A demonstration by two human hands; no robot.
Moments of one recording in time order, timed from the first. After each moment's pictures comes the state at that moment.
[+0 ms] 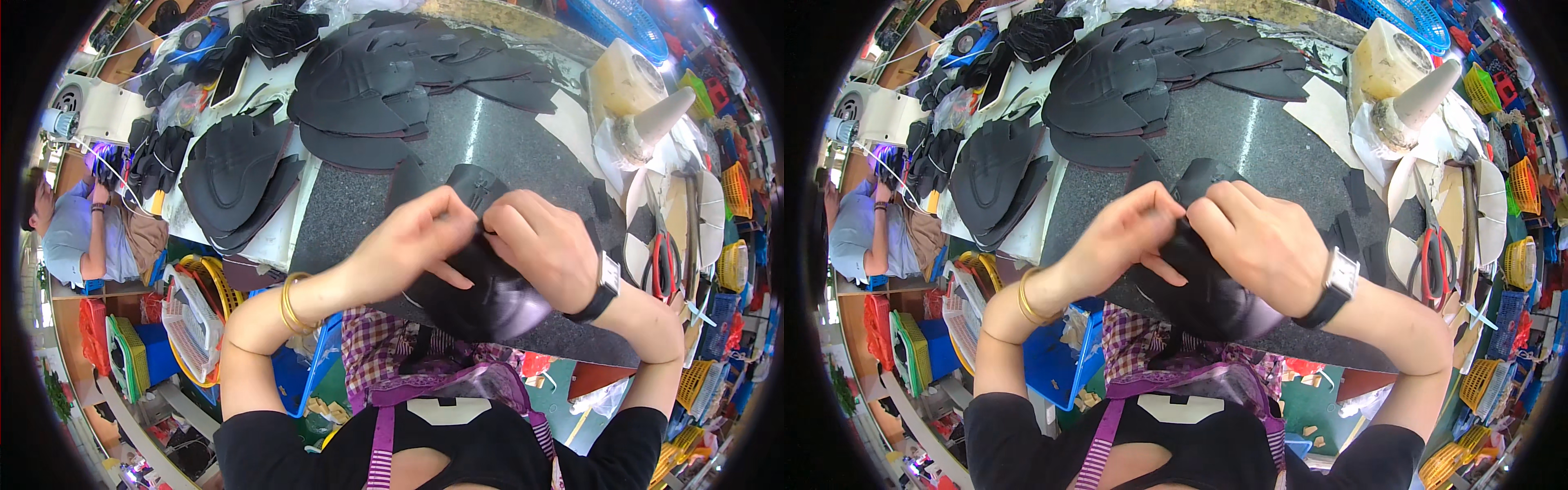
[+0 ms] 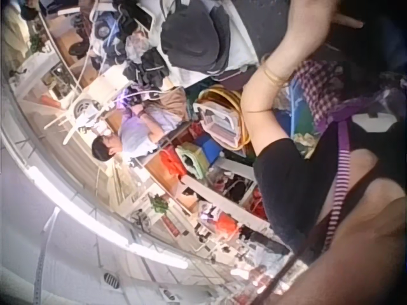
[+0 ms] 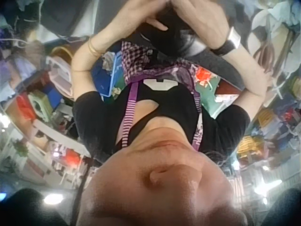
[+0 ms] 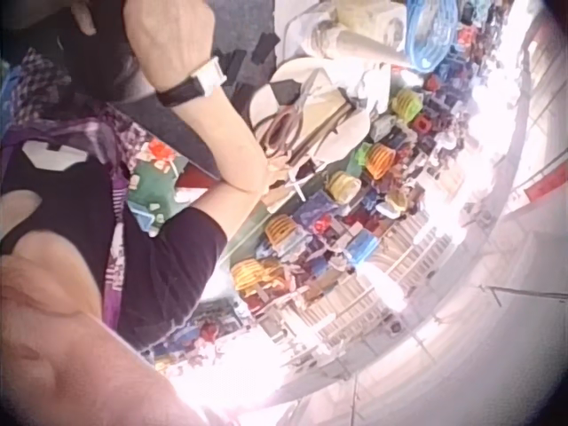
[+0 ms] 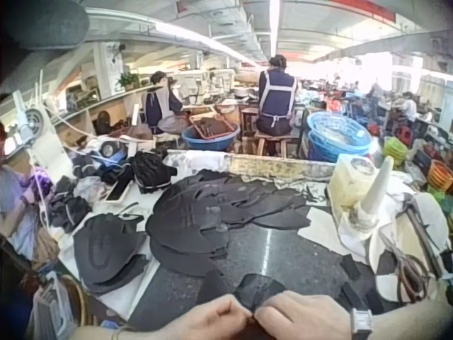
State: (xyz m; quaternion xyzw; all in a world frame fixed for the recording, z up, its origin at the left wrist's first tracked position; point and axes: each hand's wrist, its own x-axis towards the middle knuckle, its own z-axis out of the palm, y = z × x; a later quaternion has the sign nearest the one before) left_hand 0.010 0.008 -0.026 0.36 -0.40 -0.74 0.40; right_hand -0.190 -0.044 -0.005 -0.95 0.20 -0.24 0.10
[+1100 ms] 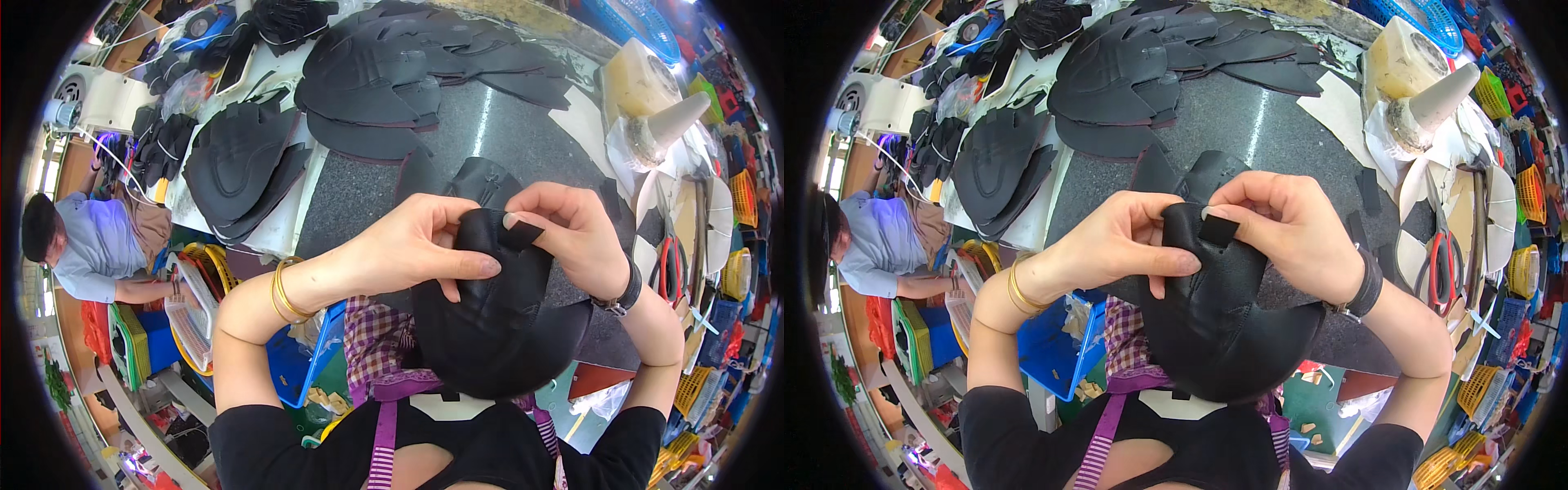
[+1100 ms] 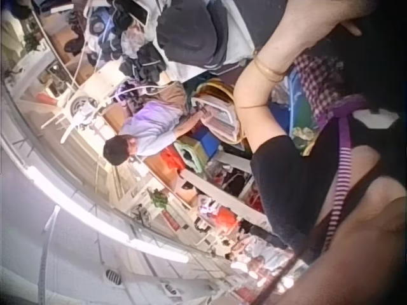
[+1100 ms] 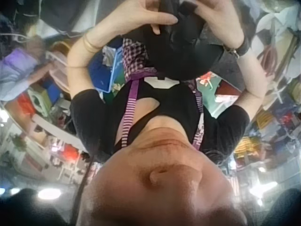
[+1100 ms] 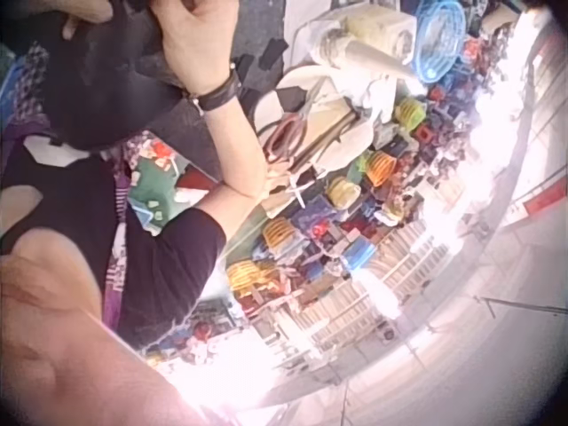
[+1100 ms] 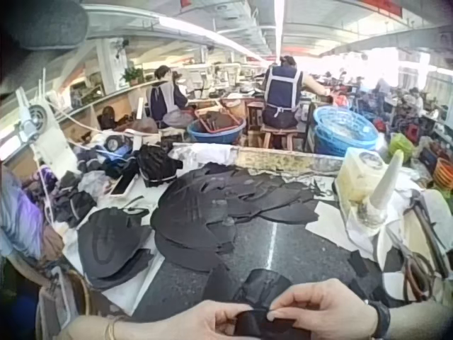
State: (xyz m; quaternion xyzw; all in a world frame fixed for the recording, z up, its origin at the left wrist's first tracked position) left_hand 0.013 0.001 -0.005 0.38 -0.41 -0.77 0.29; right_hand -0.196 -0.051 0.004 -0.61 0.35 -0.21 0.67
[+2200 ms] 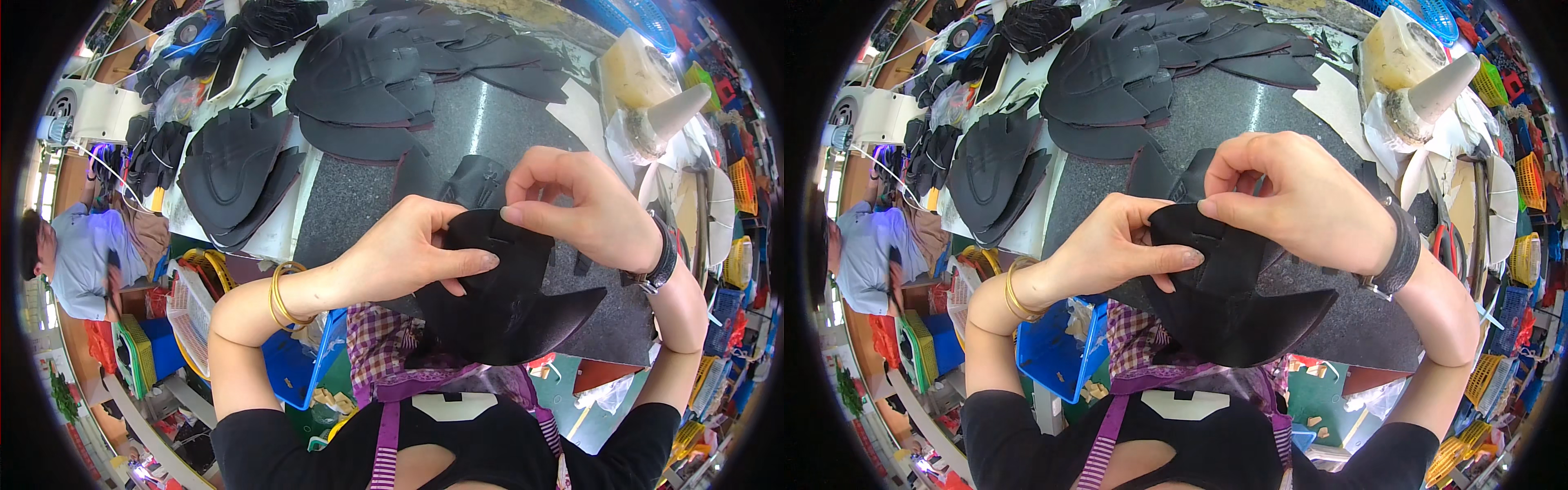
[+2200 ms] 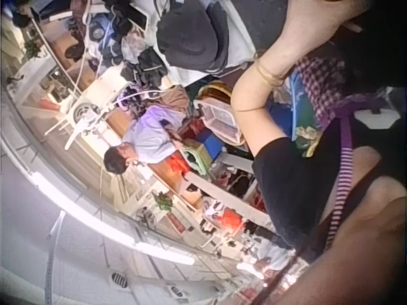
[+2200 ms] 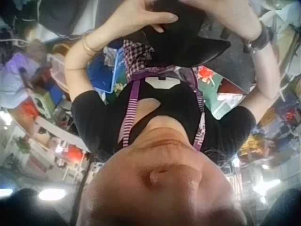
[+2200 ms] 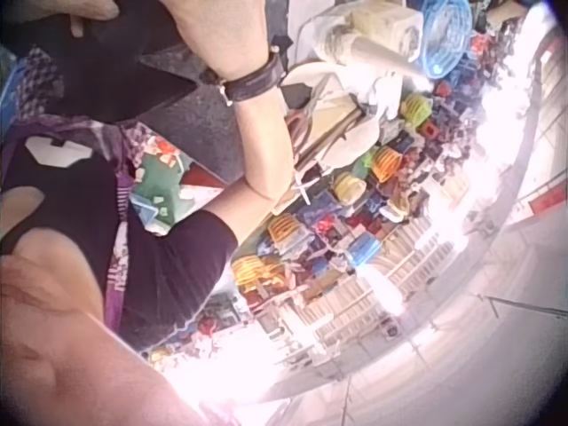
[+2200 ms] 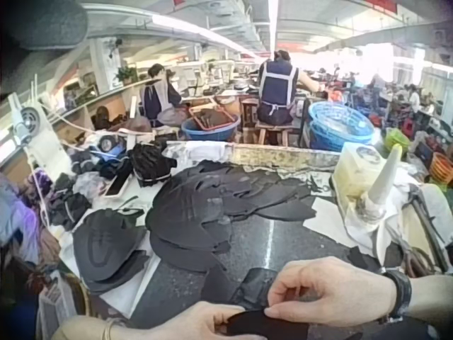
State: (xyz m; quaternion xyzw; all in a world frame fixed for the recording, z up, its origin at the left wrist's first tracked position) left_hand 0.012 0.001 -0.008 0.44 -0.47 -0.72 0.27; right_hand -0.188 -0.077 0.030 -0.80 0.32 -0.13 0.49
